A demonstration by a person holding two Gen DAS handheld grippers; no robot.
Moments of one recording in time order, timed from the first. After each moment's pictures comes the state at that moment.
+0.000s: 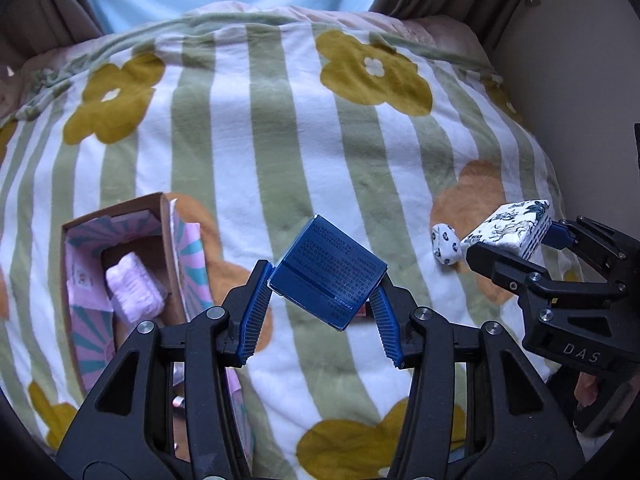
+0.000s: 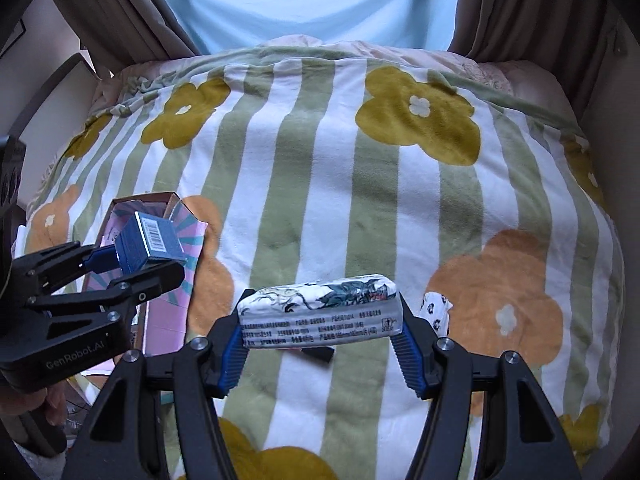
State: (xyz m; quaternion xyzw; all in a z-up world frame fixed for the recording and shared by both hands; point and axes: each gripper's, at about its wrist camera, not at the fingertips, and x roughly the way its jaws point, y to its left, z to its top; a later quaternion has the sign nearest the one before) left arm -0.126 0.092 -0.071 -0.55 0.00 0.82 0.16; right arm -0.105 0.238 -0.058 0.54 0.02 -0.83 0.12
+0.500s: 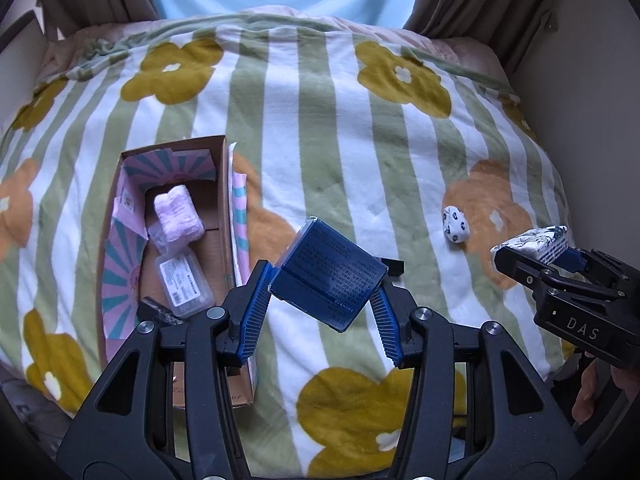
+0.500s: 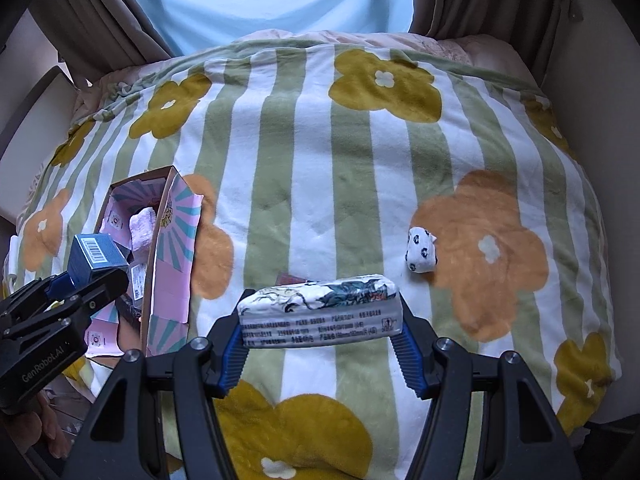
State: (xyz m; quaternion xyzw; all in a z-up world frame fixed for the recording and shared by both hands) left arm -0.041 0.051 -0.058 -0.53 -0.03 0.84 0.10; right arm -0.032 0.240 -0.056 0.55 0.00 -0.83 0.06
